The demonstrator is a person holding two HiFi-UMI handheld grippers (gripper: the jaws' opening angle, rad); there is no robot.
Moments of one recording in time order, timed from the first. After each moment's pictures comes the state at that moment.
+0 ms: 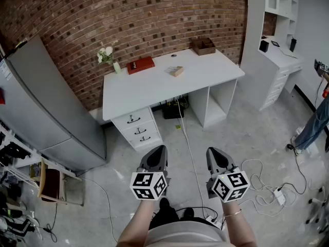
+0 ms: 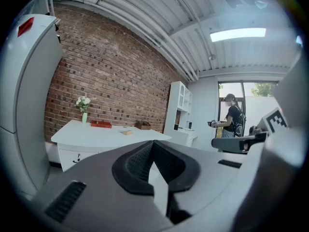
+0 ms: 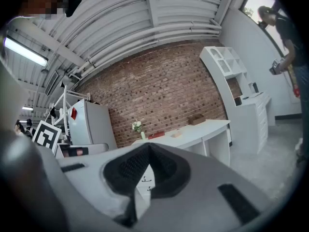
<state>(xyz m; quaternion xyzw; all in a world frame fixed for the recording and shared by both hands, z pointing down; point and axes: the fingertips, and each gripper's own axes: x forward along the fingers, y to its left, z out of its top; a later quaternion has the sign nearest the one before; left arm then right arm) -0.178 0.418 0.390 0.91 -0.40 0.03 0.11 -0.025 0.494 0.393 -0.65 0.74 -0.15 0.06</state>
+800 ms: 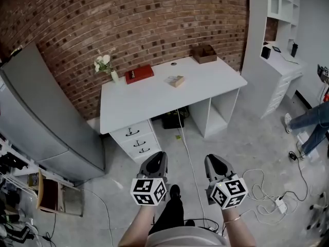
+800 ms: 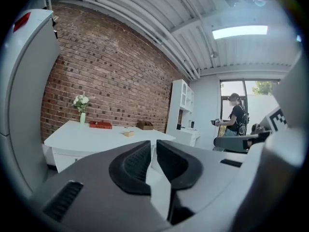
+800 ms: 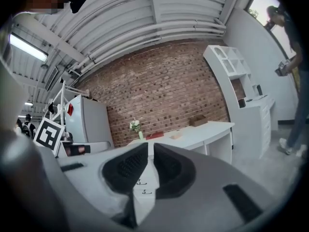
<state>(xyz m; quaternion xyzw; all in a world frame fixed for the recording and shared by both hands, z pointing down) -0.169 0.346 0.403 0.91 -0.40 0.03 0.11 -0.019 0.427 0.403 -0.65 0.75 -0.13 0.05</state>
